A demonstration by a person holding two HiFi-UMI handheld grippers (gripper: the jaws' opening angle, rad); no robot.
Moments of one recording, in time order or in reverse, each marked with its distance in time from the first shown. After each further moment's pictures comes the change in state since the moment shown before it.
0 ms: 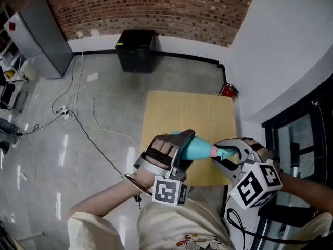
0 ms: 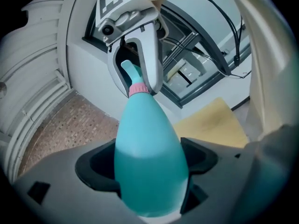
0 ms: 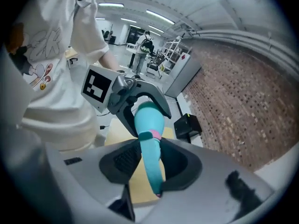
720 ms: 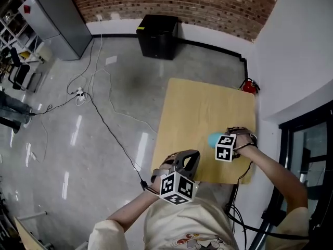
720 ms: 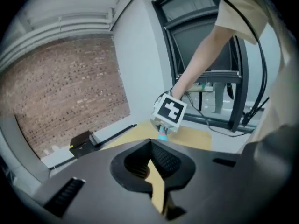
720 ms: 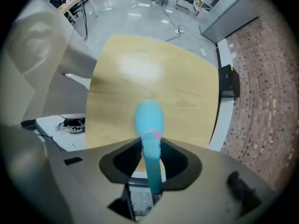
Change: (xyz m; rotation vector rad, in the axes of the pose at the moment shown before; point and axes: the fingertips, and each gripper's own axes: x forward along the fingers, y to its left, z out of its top) left arm 0.000 -0.098 -0.074 -0.789 0.124 -0.170; right arm 0.255 0.059 -0.223 -0.196 0.712 0.324
